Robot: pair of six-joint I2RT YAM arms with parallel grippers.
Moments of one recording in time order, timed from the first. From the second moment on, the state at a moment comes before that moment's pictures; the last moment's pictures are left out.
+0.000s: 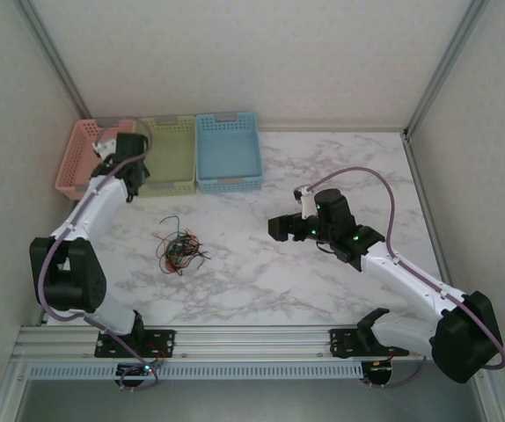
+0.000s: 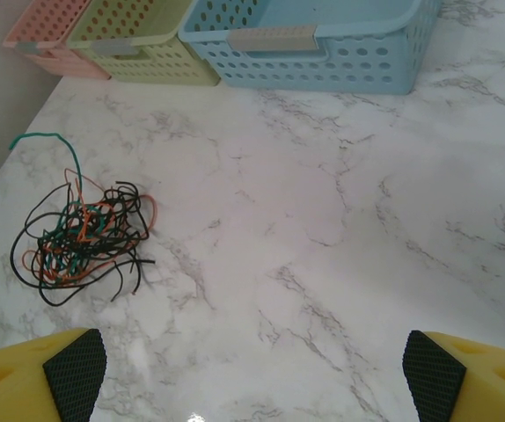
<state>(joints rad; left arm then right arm) -0.07 1.59 1.35 -0.62 -0.59 -0.54 0.61 1.13 0.75 -0.22 -0.26 0.35</state>
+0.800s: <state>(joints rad) 0.11 2.38 2.26 -0.86 -0.13 -0.37 0.61 1.09 0.75 -0.28 -0.23 0.30</state>
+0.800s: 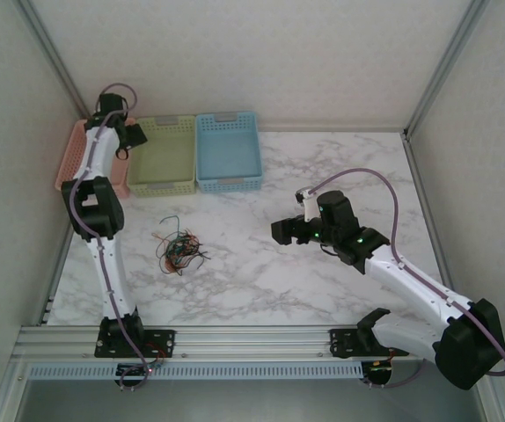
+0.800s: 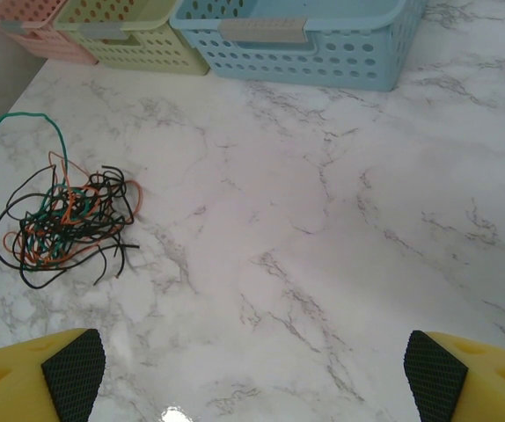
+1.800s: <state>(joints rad) 0.12 2.49 2.33 -0.93 -0.01 -0.34 0.61 1.05 0.77 -0.34 -0.18 0.27</state>
